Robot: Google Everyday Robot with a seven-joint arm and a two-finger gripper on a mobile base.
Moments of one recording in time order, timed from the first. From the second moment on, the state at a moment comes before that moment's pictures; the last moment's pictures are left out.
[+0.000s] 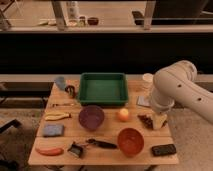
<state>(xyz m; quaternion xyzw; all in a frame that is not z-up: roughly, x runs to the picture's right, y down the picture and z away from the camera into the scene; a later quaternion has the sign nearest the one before) 0.217 0.105 0.639 -0.28 -0.02 -0.06 0.96</state>
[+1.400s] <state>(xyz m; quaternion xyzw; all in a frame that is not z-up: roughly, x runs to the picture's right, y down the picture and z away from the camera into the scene) 0.083 0.121 0.630 -0.27 -0.06 -0.18 0.94</state>
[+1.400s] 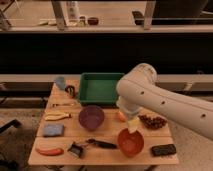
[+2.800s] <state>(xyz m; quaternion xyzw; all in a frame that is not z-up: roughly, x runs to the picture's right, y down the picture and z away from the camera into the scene) -0.030 0.127 0.647 -0.28 -0.09 -0.25 0.92</state>
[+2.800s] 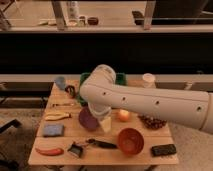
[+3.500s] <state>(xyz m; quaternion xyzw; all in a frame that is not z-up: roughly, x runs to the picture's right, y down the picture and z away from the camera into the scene) -0.087 0.129 0.666 -0.27 -0.12 -0.27 0.92</state>
